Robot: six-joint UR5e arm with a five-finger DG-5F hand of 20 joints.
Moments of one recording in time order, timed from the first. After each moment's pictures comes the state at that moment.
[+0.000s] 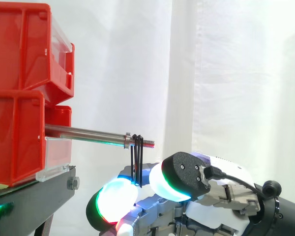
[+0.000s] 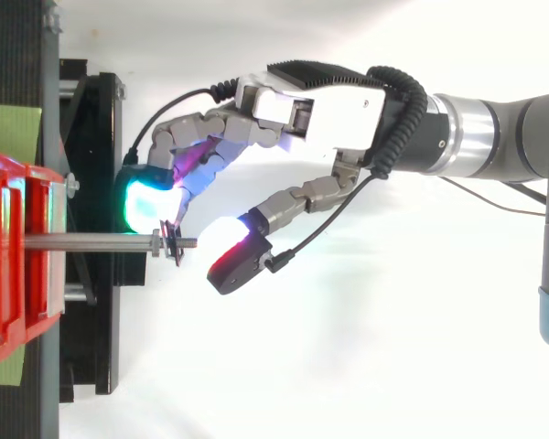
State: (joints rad) arm 0.03 -2.55 -1.22 -2.09 -1.61 -0.41
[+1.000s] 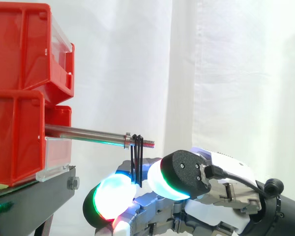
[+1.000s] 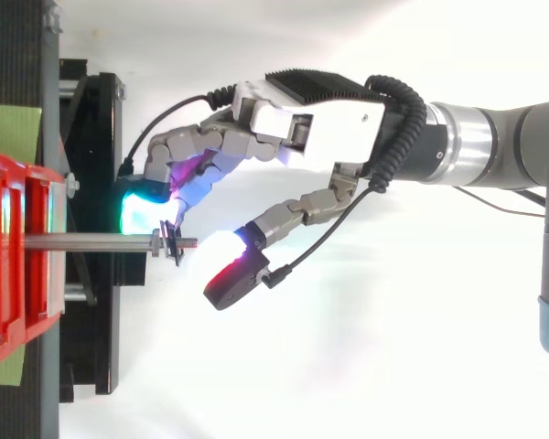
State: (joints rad) arm 0.04 -2.55 -1.22 -2.07 -1.61 -0.44
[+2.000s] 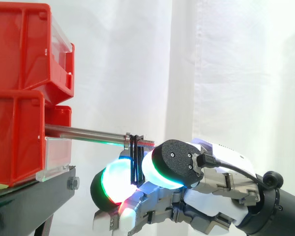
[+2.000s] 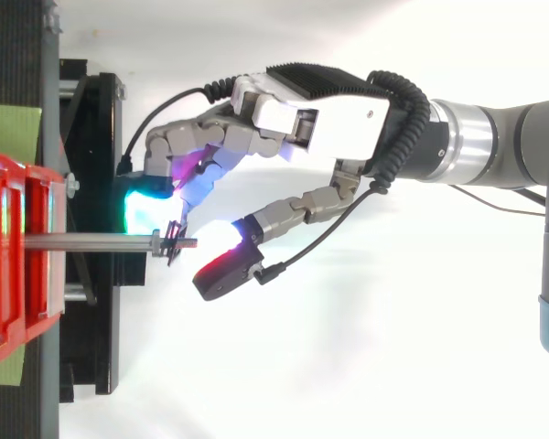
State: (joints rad) arm 0.04 -2.55 -1.22 -2.03 -1.61 -0.45
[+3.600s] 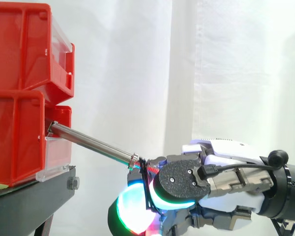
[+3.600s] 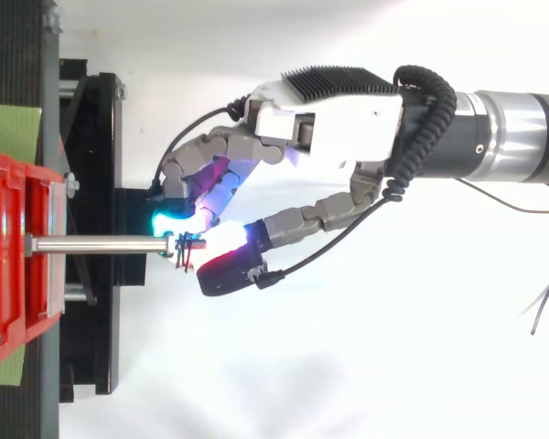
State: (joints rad) arm 0.04 -2.43 -1.22 -2.45 -1.62 -0.44
